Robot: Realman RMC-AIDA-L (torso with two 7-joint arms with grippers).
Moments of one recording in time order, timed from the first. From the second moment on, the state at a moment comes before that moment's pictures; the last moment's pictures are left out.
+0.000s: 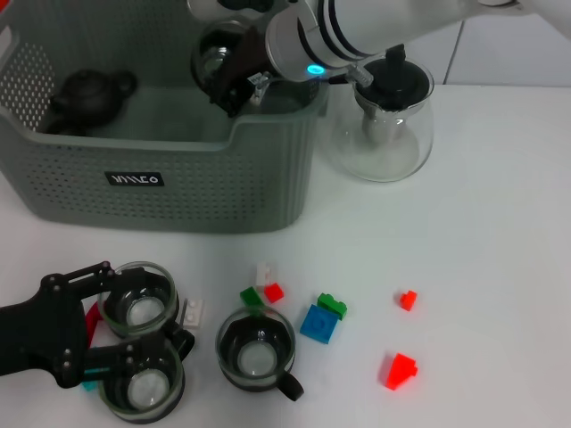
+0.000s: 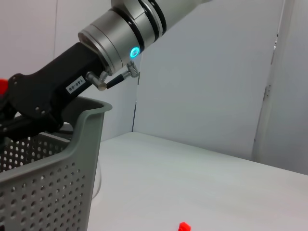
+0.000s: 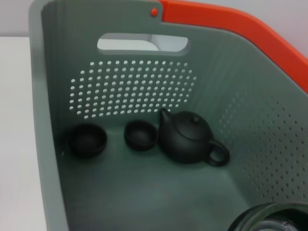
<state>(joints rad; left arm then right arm) -0.31 -2.08 0.33 0.72 2.20 1.94 -1.06 1.35 2.10 -1.60 -0.36 -1.99 -0.63 2.03</state>
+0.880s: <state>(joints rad) -0.31 -2.08 0.32 0.72 2.19 1.94 -1.06 1.09 2.10 -1.45 -0.72 -1.92 -0.60 2.04</state>
